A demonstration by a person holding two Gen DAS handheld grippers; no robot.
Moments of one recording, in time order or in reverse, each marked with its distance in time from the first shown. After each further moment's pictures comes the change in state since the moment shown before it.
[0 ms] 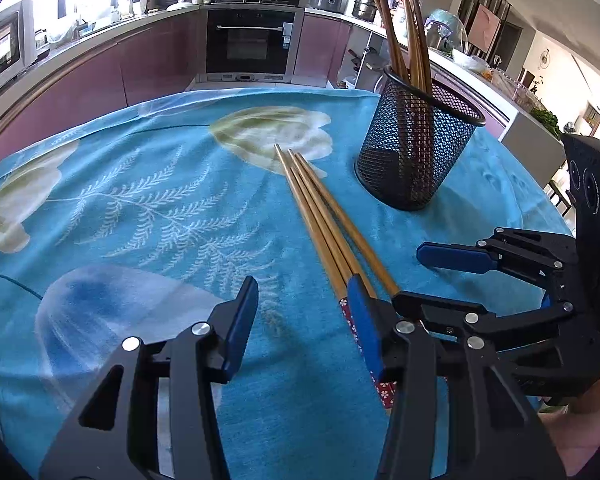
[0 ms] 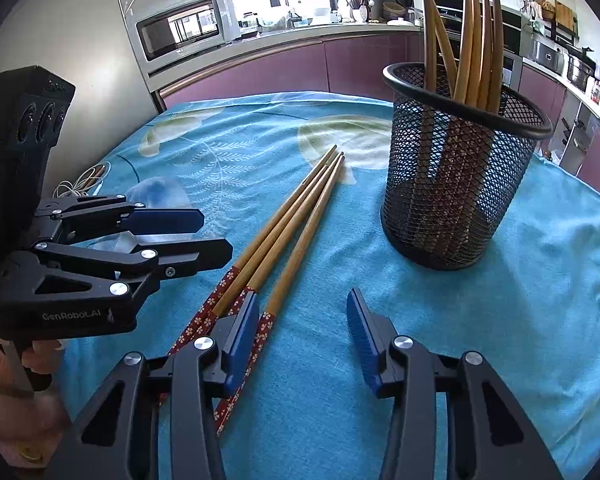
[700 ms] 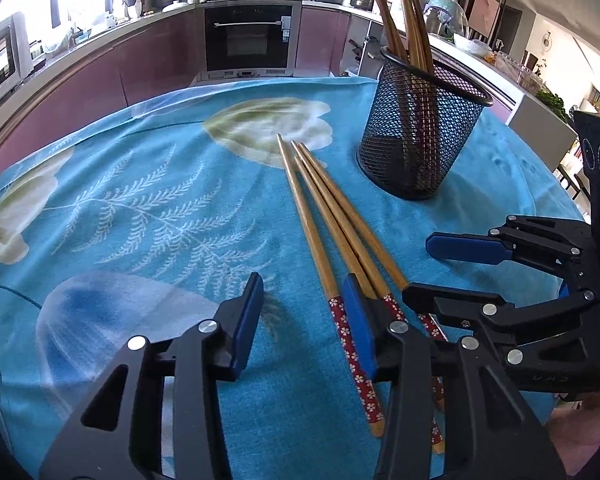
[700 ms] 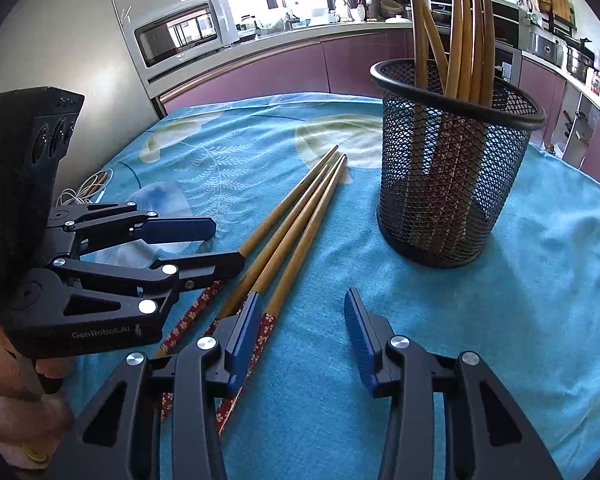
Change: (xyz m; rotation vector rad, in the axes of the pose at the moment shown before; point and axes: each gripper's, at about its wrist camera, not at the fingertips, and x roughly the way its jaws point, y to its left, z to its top) left arm 0.012 -0.008 0.001 0.033 0.027 0.042; right arm -0.003 -0.006 -0.001 0.017 -0.003 0.019
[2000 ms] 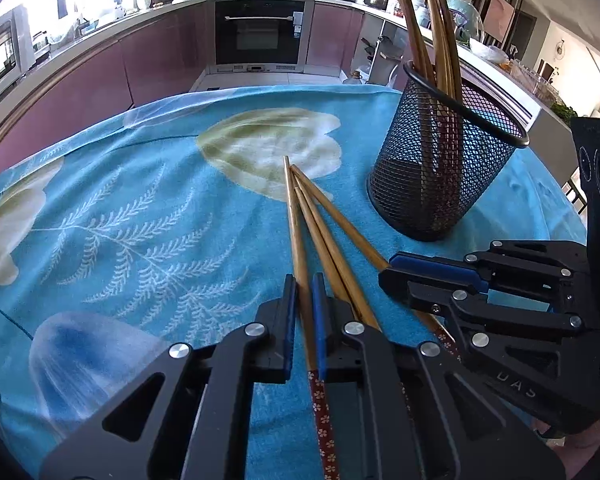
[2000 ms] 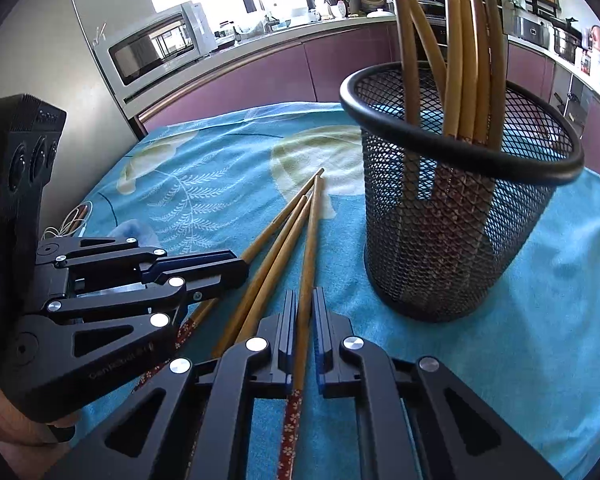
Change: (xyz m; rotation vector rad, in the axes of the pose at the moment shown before) left arm 0.023 -0.003 0.033 -0.042 0.017 0.018; right arm 0.019 -0.020 0.027 0.089 -0.002 0.009
